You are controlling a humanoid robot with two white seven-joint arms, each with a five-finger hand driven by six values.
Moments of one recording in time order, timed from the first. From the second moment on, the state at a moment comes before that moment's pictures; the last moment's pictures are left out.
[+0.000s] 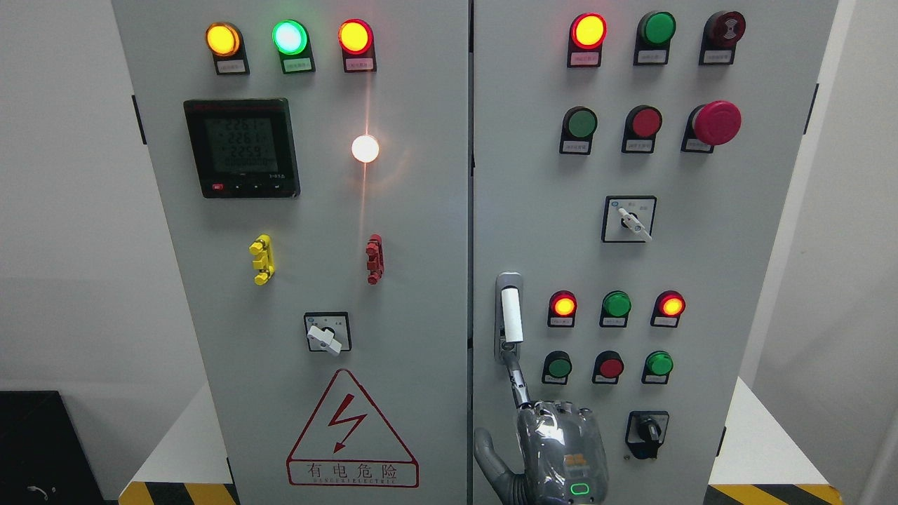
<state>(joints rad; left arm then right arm) -0.04 -0.11 -0.13 -0.05 0.14 -0.06 -0.06 -0.26 0.11 0.37 -1.72 1.41 0.24 -0.11</state>
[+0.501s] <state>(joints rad) -0.04 -0.11 -0.13 -0.05 0.14 -0.06 -0.06 -0.26 0.11 0.37 -1.71 1.41 0.24 -0.11</state>
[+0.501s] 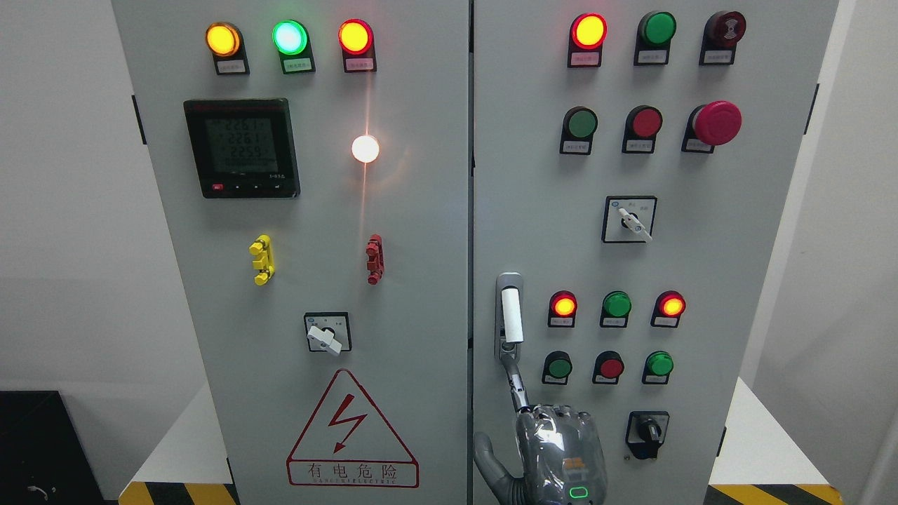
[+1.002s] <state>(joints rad) -0.04 -0.11 -0.13 -0.05 0.14 -0.06 -0.06 -0.26 0.11 0.37 -1.71 1.41 0.24 -0.11</state>
